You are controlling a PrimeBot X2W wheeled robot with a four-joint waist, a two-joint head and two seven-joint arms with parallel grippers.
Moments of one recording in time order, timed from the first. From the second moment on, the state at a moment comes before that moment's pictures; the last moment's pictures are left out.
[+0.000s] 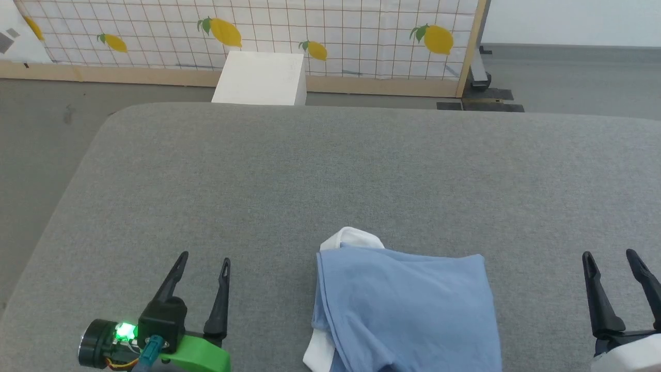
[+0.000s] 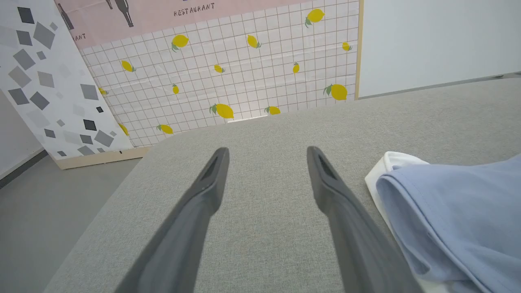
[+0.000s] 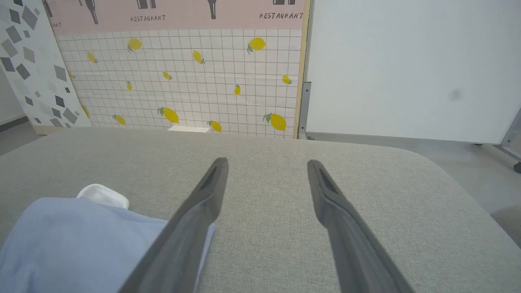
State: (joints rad) left arm -0.01 0.46 -0.48 0.00 -0.36 0.26 -0.25; right arm 0.19 -0.25 -0.13 -0.11 0.26 0.13 -0.09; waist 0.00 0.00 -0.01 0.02
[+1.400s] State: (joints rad) left arm -0.11 0.46 -0.53 0.00 -0.34 0.25 -0.25; right arm -0.07 -0.32 0.09 0.17 0.82 0.13 0.73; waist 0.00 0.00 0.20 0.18
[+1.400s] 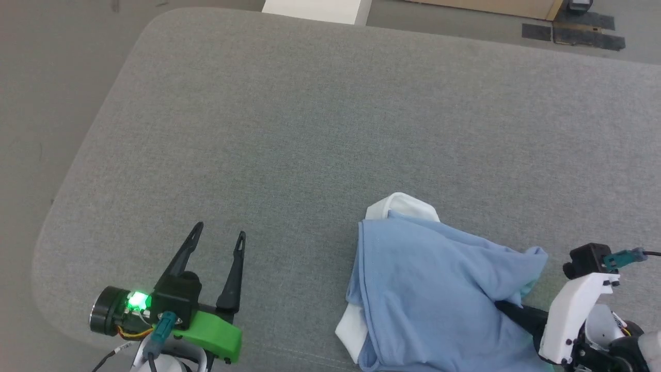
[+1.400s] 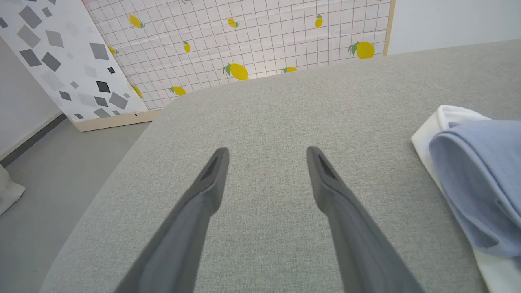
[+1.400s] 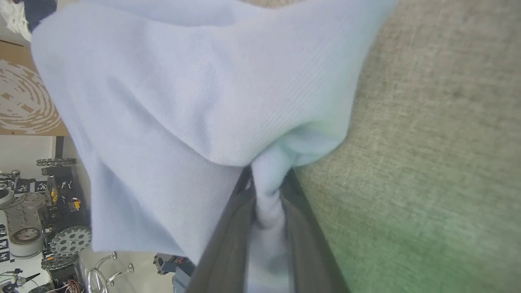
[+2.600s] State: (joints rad) left arm -0.21 0.44 -0.58 -0.16 -0.32 0.22 -0.22; right arm -0.66 -0.93 0.37 0.56 0.36 0.13 0.33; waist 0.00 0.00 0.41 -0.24
